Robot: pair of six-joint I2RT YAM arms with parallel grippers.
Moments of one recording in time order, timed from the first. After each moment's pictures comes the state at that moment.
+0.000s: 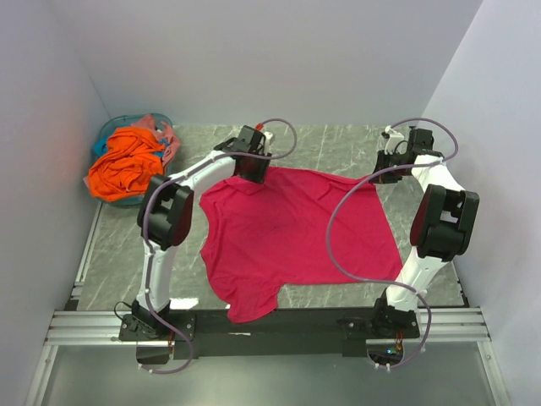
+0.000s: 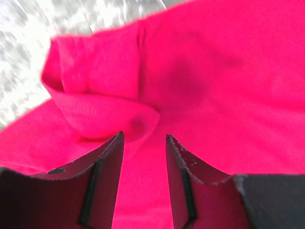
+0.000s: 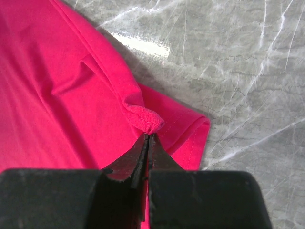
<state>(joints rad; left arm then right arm) -0.51 2.13 1.72 -0.50 0.04 -0.13 -0.24 1.87 1.40 -0.56 -0.54 -0.28</state>
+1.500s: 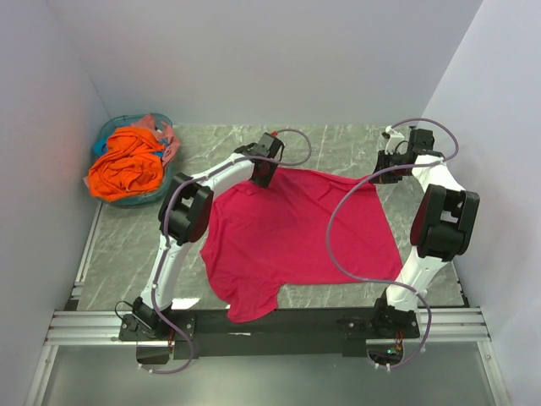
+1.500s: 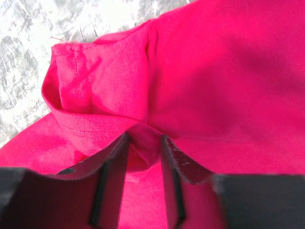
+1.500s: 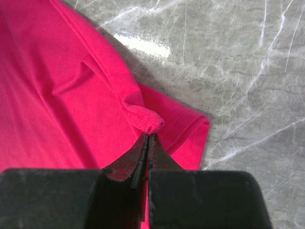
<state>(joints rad) -0.59 2.31 1.91 -0.61 -0.24 -0.07 -0.25 1.87 1.40 -0.56 -0.54 -0.28</state>
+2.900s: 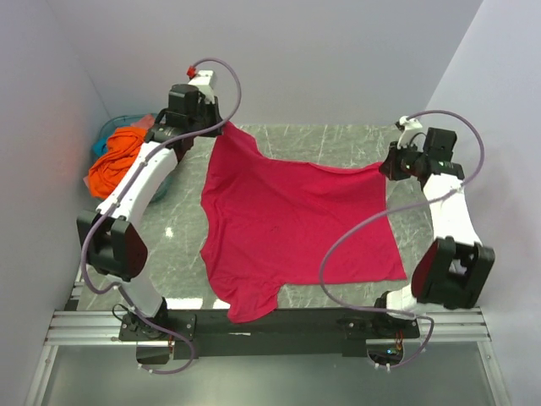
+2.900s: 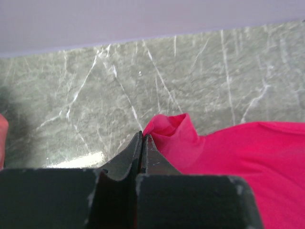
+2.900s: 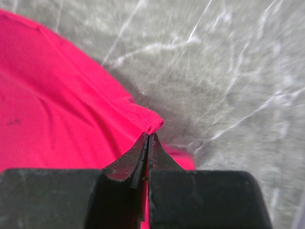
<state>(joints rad) -0.31 1.72 1.69 -0.38 0.06 -0.21 -0.25 1.49 1.25 -0.53 -0.54 -0.28</state>
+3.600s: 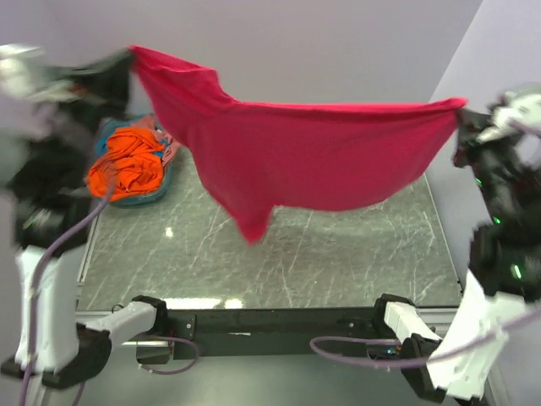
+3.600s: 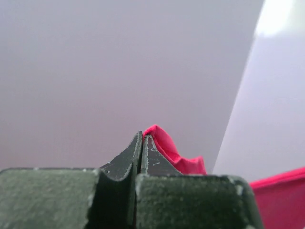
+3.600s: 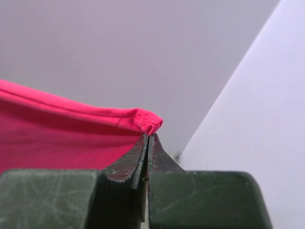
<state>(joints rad) -0.24 1.10 1.78 -0.19 0.13 -0.28 -0.25 0.97 1.83 -0.73 -0.38 -0.27</state>
